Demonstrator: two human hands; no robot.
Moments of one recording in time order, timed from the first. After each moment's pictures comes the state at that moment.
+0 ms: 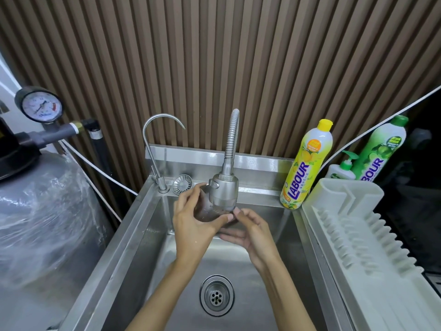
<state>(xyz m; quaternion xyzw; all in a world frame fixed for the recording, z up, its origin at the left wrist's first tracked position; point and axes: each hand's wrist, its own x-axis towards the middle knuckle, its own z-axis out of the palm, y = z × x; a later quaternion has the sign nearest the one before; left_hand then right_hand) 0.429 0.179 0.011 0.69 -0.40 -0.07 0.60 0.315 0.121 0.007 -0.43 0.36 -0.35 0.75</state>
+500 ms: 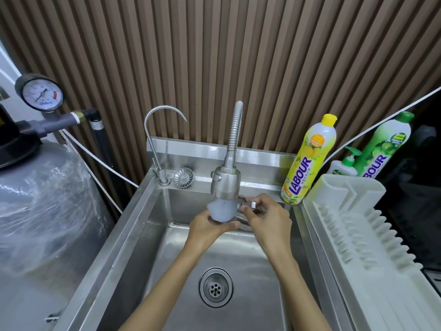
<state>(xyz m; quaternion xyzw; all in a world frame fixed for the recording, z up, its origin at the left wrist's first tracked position) 0.428 0.165 -0.027 0.69 -0.34 -0.39 0.51 0.302 0.121 0.030 -0.73 0.54 -0.31 0.28</state>
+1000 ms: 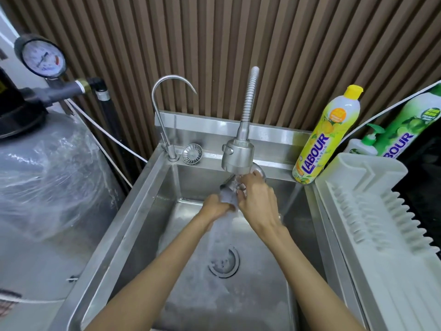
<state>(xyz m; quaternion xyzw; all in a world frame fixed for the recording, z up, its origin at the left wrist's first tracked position) 0.439 0.138 -0.067 0.73 -0.28 -0.46 0.43 0.331 0.119 0.006 -0.86 0.44 -0.21 0.13</state>
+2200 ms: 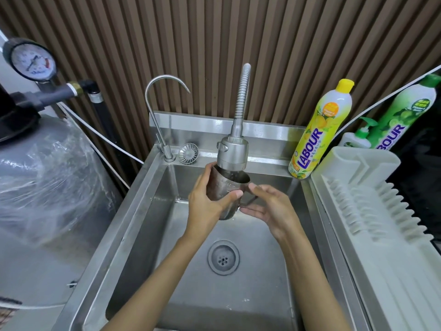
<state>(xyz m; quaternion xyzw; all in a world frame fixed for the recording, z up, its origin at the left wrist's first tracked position) 0.425 0.186 -0.018 0.65 -0.42 -0.23 0.60 0.296 0.118 0.000 -0.41 0.44 -0.33 0.73</state>
